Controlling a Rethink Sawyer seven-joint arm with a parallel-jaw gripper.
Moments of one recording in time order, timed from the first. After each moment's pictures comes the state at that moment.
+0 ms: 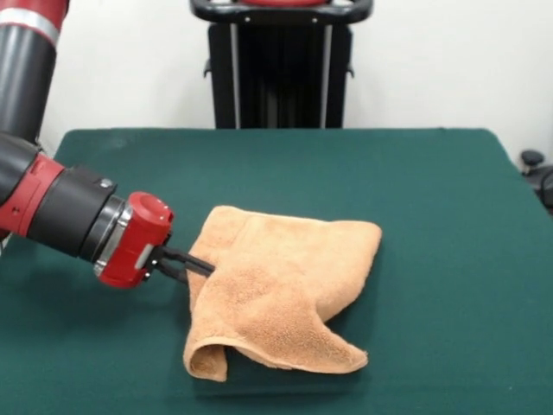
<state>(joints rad) -1.22 0.23 1.12 1.15 -0.47 1.27 1.14</state>
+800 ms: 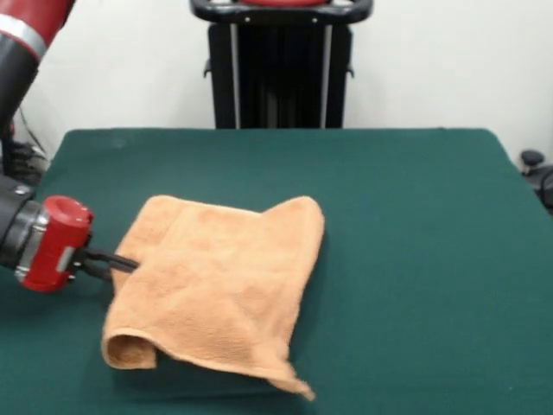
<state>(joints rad) -1.19 0.25 1.11 0.85 -0.47 1.59 0.98</state>
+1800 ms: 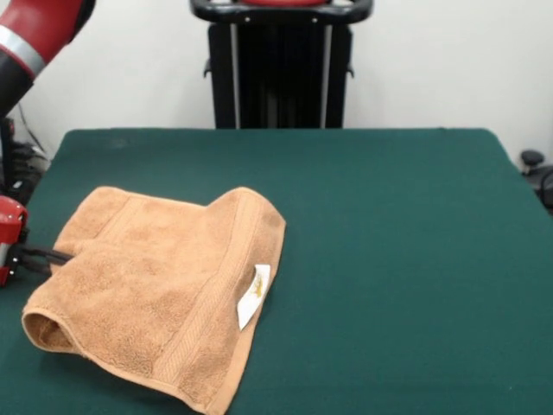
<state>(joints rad) -1.16 0.31 1.12 0.55 -0.44 1.82 0.85</state>
